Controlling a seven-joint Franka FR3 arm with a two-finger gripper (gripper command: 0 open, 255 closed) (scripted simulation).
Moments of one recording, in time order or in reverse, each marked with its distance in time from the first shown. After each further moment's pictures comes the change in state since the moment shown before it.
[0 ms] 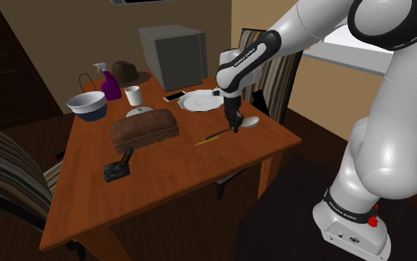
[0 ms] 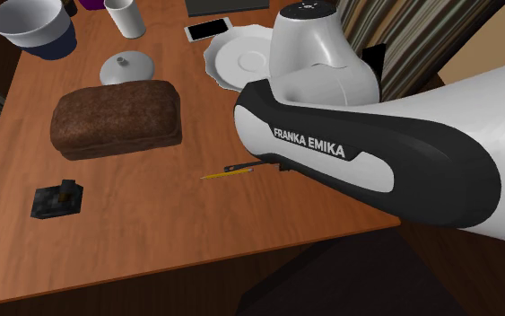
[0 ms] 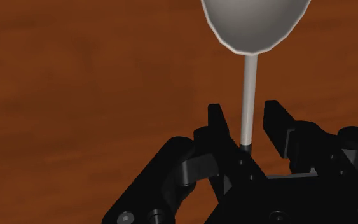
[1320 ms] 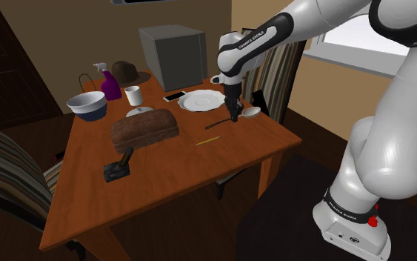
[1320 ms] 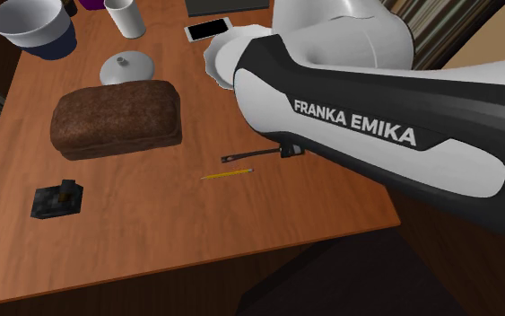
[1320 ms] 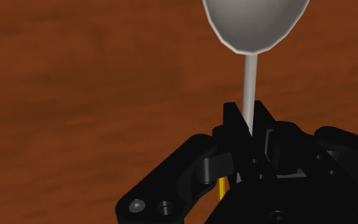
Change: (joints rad) arm 0.003 -0.089 0.002 0.062 -0.043 -0.141 0.038
